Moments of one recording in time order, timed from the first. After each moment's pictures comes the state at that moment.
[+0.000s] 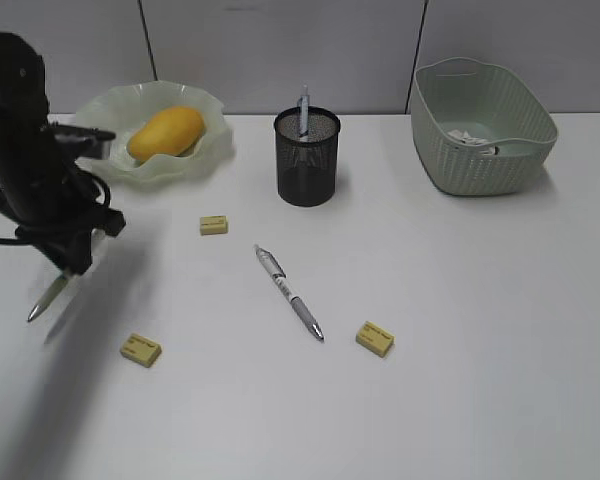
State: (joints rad) left arm -0.23 2.02 -1.32 0.01 0.95 0.02; right arm 0.49 0.62 -0.66 0.01 1.10 0.00
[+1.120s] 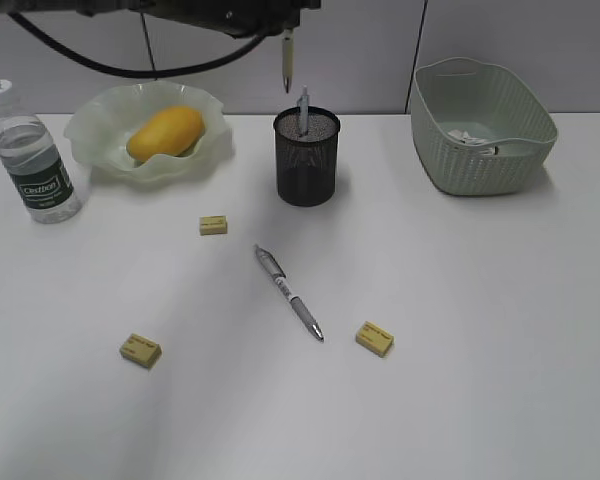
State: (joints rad) left arm -0.53 2.03 -1.69 -0.29 0.17 0.02; right arm 0.49 0.62 -0.66 0.01 1.09 0.00
